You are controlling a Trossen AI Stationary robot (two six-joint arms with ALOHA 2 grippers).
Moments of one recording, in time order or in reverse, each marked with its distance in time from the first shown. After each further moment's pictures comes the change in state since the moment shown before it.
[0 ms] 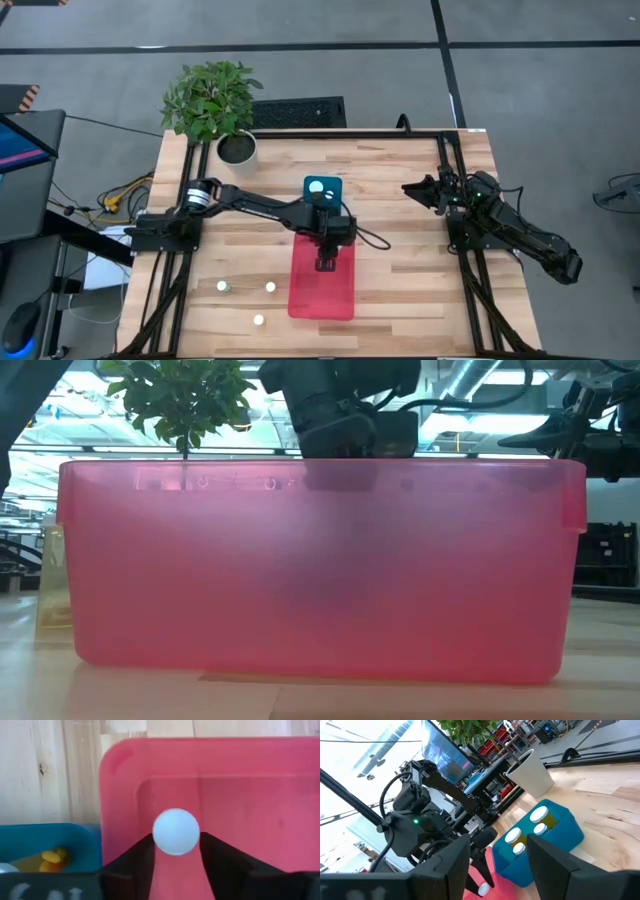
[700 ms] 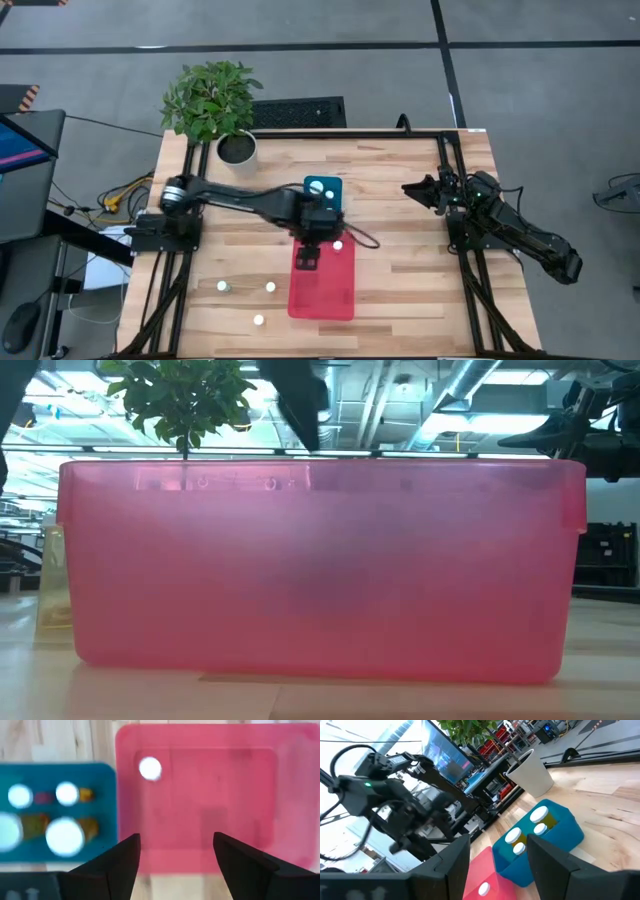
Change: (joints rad) left arm -0.065 -0.188 0.181 -0.438 -0.018 -0.075; right arm 0.000 0.000 0.000 -0.002 0.000 0.000
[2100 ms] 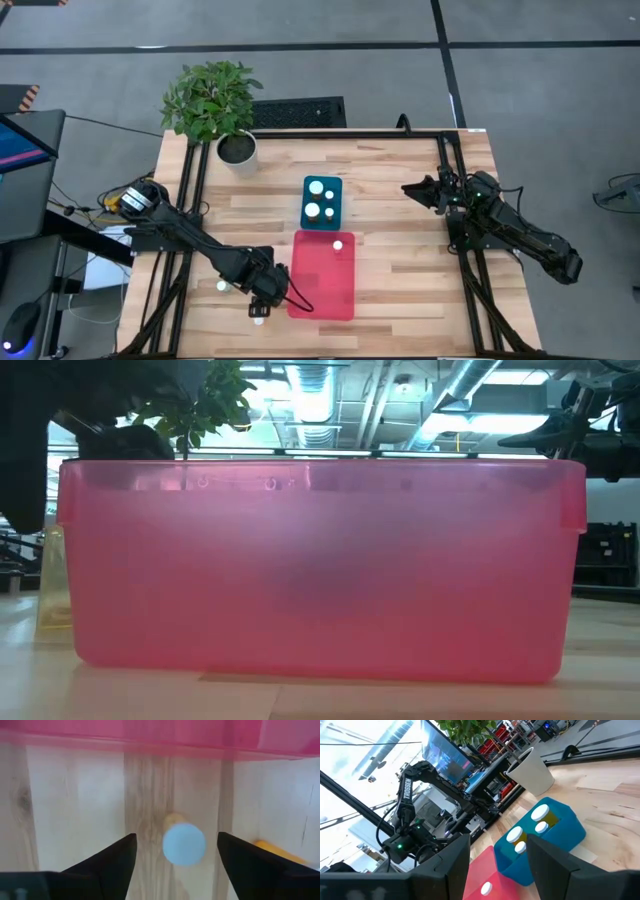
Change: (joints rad) left arm -0.371 -0.221 -0.712 0.403 -0.066 -0.459; right arm 0.000 0.000 0.000 -0.009 -0.001 0.024
